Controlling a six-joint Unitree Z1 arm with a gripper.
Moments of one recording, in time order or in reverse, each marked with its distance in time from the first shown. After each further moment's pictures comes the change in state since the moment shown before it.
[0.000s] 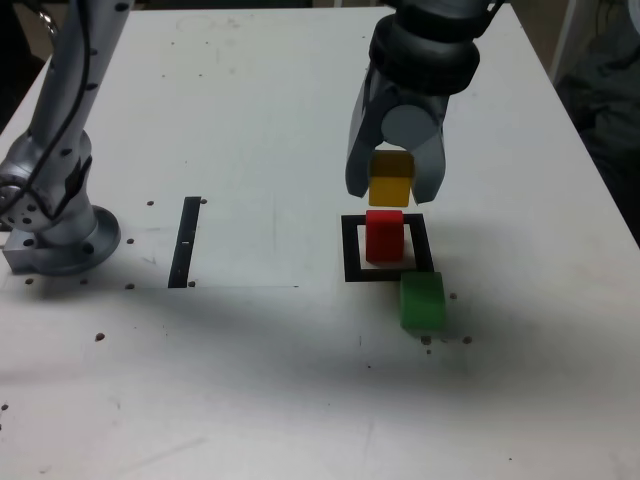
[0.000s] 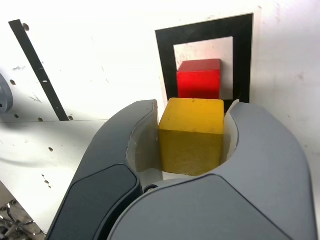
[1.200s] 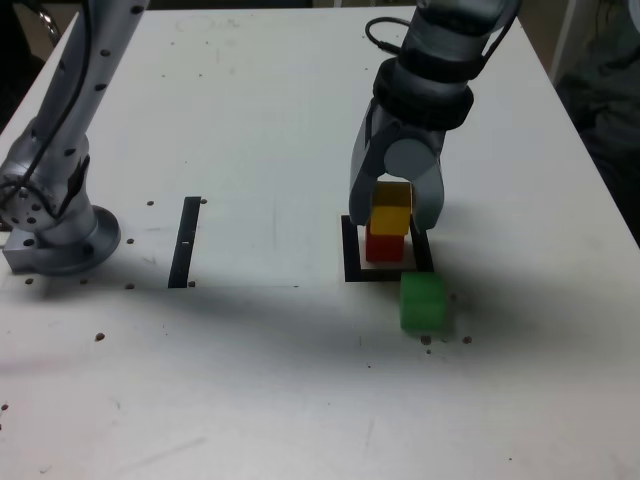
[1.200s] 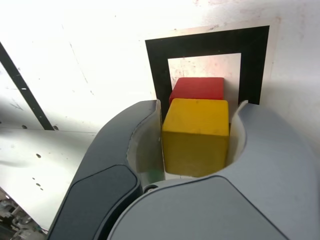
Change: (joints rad) arm 0.063 0.046 0.125 -0.137 -0.064 0.054
